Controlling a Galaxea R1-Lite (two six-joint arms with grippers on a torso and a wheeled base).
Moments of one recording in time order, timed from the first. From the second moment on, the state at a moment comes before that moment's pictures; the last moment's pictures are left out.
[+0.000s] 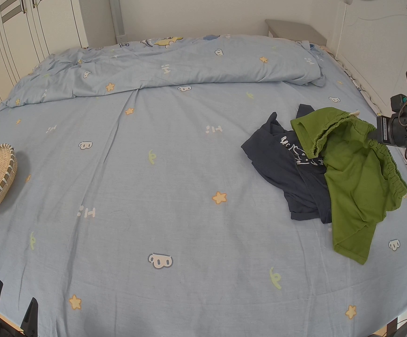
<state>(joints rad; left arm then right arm) 0.00 0.02 -0.02 0.00 0.01 0.00 -0.01 1.65 -1.39 0.35 0.07 0.03</state>
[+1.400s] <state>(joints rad) 0.00 0.02 -0.02 0.00 0.01 0.00 0.34 1.52 -1.28 0.34 -0.12 0.20</state>
